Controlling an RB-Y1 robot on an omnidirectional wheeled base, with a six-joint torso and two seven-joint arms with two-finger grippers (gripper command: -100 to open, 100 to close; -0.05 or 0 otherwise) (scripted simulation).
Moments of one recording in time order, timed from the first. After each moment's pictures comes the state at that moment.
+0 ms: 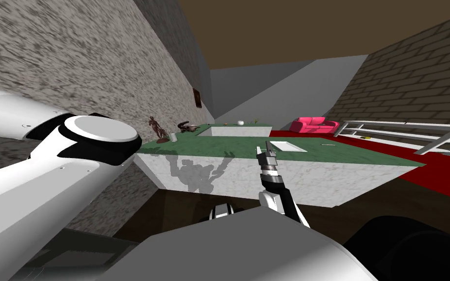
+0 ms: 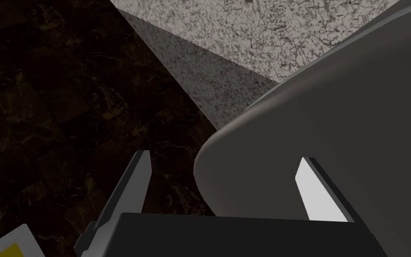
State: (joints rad) left arm -1.68 0.61 0.92 -1.82 -1.16 0.39 -0.07; right arm 0.51 0.03 0.00 -2.34 -0.10 -0.43 0.05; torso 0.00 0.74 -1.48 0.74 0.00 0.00
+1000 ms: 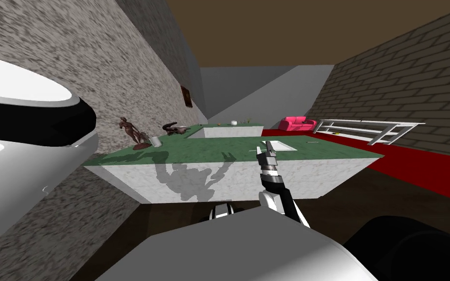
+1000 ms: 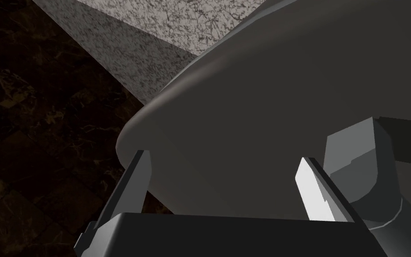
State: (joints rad) left arm -1.97 0.70 1.00 -1.75 -1.34 0.49 -0.11; right arm 0.51 0.03 0.00 -2.34 -0.10 -0.43 0.05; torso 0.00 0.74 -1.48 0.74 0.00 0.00
